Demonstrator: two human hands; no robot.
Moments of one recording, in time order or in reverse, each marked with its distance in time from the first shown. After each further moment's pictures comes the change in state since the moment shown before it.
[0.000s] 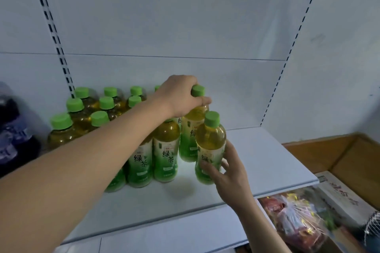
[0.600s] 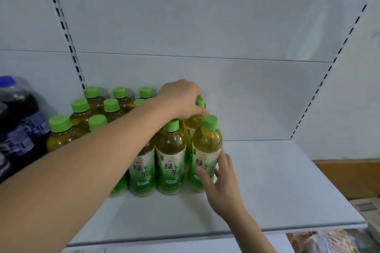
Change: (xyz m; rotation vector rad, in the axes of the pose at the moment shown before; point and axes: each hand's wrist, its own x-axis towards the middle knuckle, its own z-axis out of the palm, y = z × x) left_hand 0.044 -0.036 0.015 0.492 -0.148 -0.113; right_hand 0.048 0.053 0.032 -0.112 -0.172 -0.044
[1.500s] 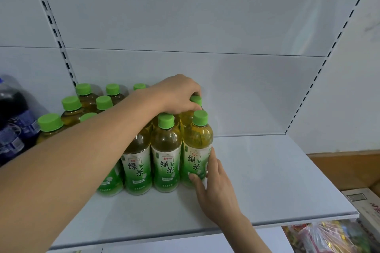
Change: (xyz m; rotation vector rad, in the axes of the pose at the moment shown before) left_hand 0.008 -0.010 -0.002 -0.091 -0.063 0.168; right_hand -0.014 0.011 0.007 -0.362 -0.051 -0.022
